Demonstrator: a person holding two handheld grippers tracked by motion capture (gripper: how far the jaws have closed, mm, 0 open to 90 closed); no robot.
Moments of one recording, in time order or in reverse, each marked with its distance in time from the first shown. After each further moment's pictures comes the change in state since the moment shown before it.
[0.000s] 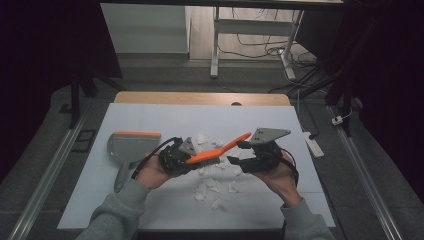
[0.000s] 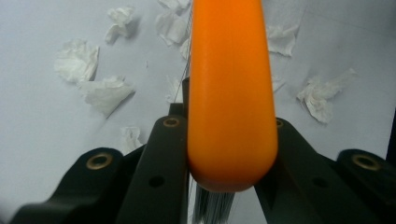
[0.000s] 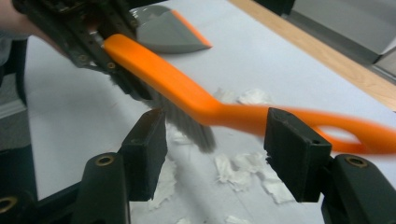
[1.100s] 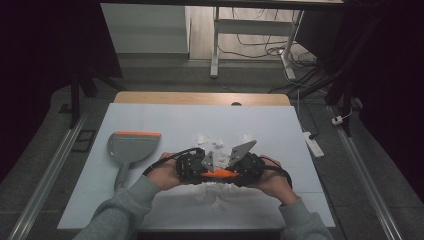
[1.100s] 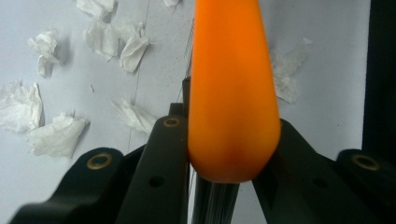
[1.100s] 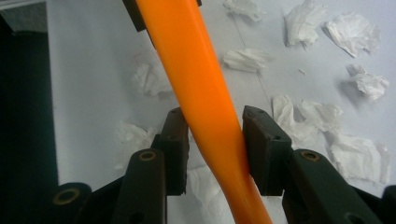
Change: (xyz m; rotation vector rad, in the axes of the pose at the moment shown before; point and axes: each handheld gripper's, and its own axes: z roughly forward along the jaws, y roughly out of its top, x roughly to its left) left arm -0.028 0.030 0.020 0.145 -0.079 0.271; right arm 0.013 -0.025 0.049 0.345 0.187 -0.212
